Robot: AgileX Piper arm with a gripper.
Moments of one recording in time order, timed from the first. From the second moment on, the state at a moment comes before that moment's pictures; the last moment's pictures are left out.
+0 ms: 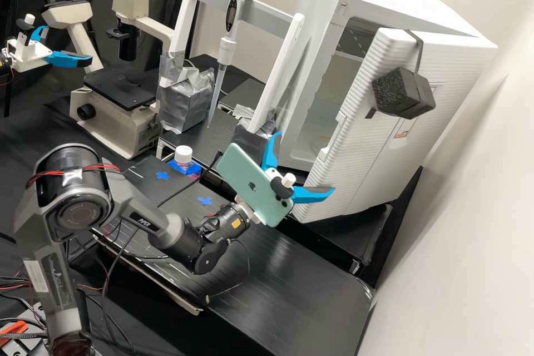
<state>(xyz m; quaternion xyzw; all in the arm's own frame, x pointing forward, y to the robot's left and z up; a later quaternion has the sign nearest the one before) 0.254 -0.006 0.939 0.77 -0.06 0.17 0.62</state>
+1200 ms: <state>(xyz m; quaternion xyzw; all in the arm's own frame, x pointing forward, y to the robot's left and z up) 0.295 0.040 0.919 0.75 0.05 0.19 0.63</state>
